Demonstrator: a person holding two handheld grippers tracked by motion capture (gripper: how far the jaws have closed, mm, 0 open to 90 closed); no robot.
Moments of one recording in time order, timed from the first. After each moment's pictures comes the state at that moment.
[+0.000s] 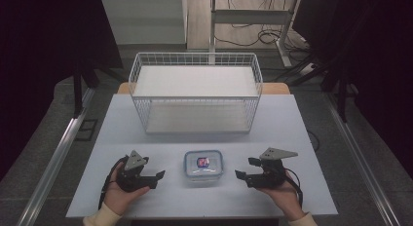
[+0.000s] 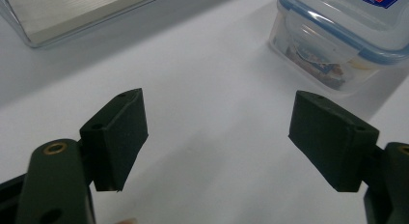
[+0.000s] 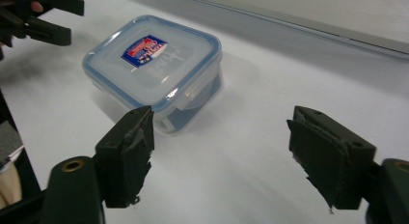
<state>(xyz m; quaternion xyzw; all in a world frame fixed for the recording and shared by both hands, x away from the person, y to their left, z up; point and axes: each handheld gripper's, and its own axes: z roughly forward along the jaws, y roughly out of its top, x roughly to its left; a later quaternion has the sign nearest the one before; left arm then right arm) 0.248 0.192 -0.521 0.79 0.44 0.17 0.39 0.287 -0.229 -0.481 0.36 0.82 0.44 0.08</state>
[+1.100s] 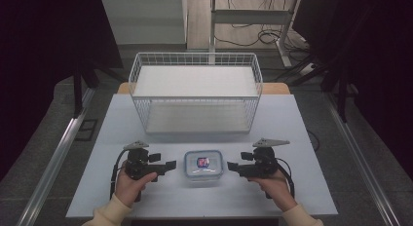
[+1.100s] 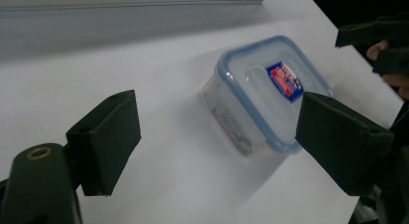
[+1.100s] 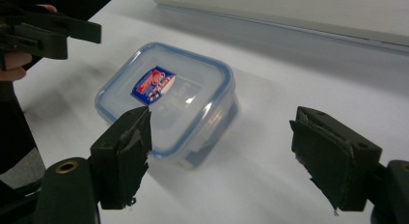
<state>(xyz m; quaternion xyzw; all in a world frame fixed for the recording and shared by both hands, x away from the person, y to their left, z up) 0.282 0.175 -0.501 0.71 0.52 -0.01 0.48 0.313 -0.206 -0.475 0.40 0.80 0.45 0.02</state>
